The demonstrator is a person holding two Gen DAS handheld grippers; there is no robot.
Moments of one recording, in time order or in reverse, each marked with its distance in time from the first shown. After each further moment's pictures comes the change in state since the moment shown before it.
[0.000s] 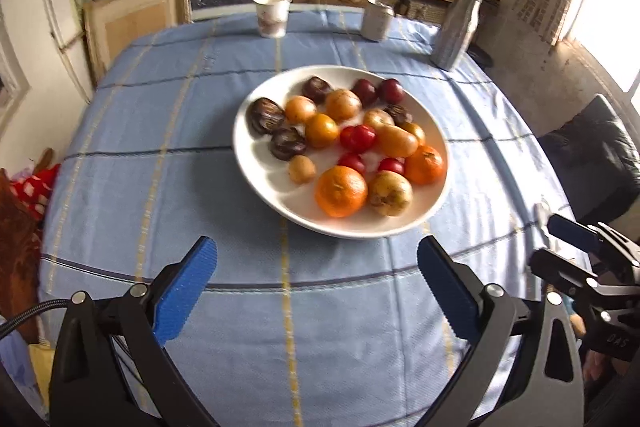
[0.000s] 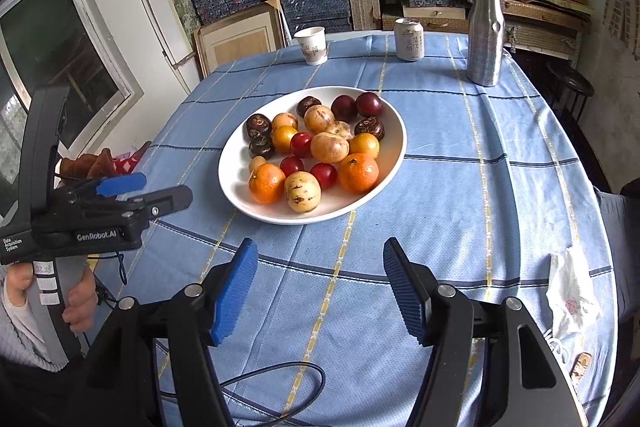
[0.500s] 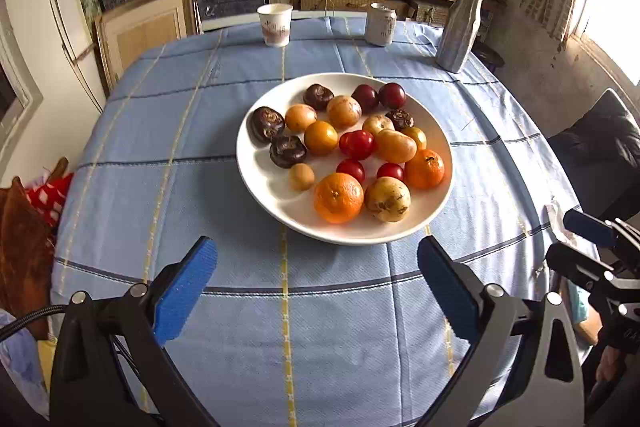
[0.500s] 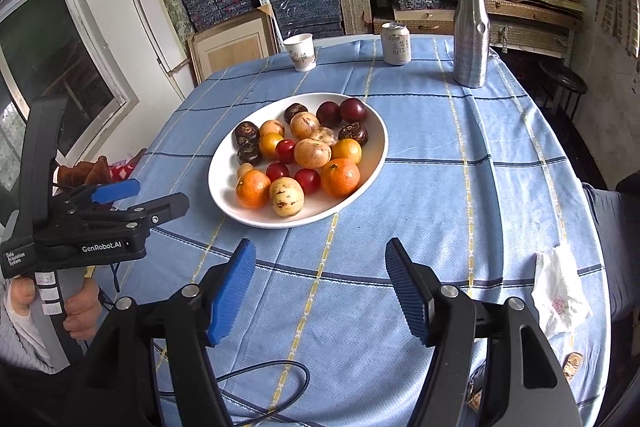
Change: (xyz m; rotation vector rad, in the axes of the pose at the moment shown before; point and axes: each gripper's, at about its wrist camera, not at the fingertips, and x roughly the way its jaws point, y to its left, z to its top) left arm -0.003 -0.020 0.000 0.027 -0.040 0.106; right arm -0.006 -0.016 0.002 0.013 -0.015 -0.010
